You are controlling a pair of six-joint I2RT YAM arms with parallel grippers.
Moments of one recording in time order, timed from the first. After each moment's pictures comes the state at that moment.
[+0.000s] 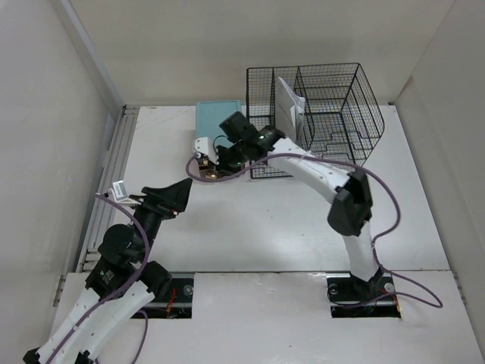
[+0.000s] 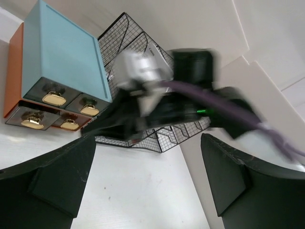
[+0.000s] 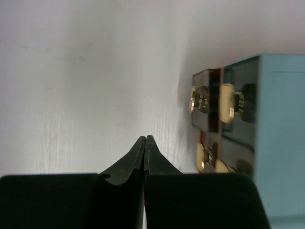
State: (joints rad) left arm -0.68 0.19 0.54 -0.22 -0.40 -0.85; right arm 0.84 2.04 2.01 -0.83 -0.46 -0.70
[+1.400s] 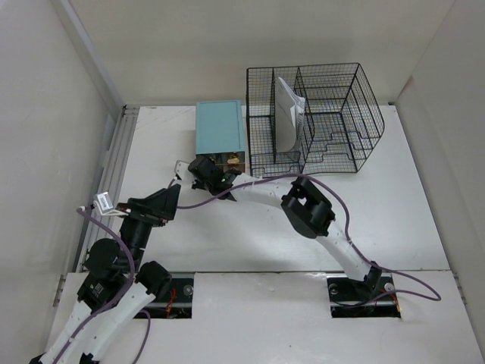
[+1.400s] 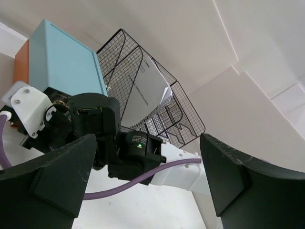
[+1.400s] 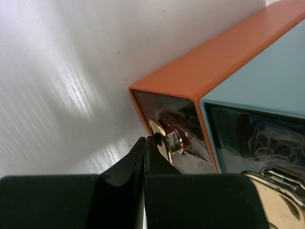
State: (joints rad) left arm -0.68 0.05 0.55 -0.28 -0.42 -0.82; right arm 1.00 2.41 1.94 -0.25 0.37 -0.57
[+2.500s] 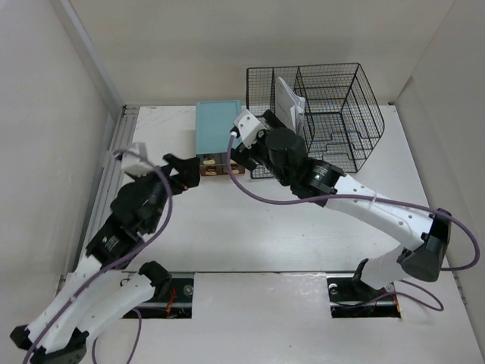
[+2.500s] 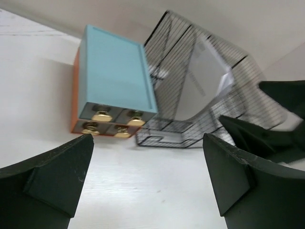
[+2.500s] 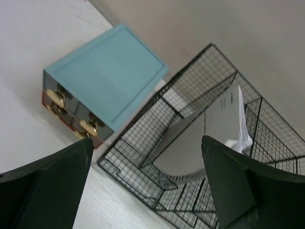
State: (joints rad) left arm -0.68 0.50 0.83 -0.34 -0.49 -0.63; right arm 0.98 1.49 1.50 -0.19 0.46 -0.45
